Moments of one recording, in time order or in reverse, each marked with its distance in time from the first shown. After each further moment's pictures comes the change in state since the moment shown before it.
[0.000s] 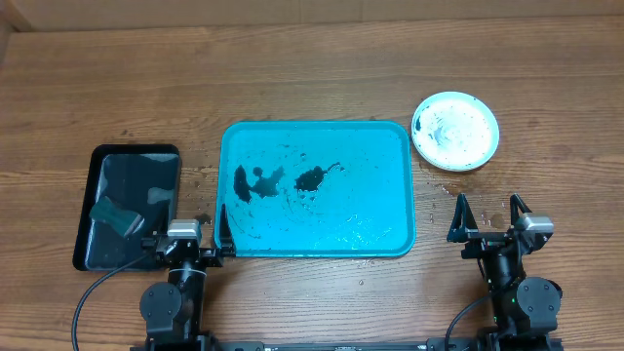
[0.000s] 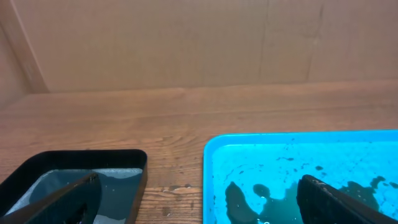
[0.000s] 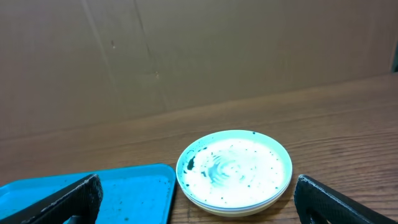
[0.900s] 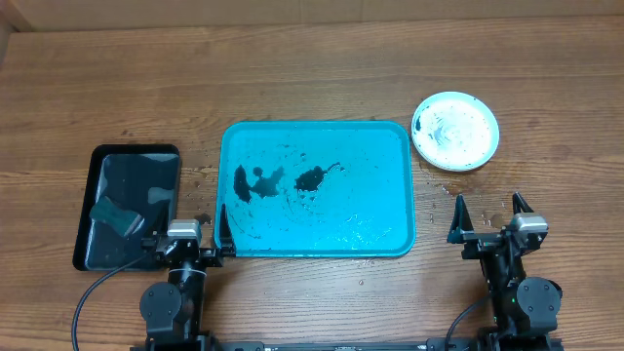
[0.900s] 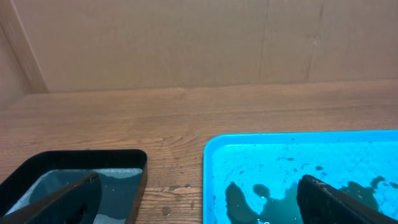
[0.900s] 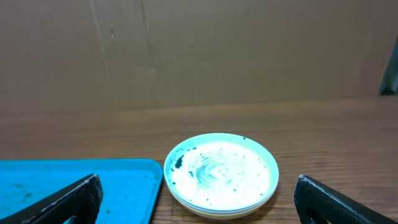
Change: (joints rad) left arm 0.000 0.000 0.000 0.000 0.000 0.000; right arm 0.000 0.000 0.000 0.000 -0.001 -0.140
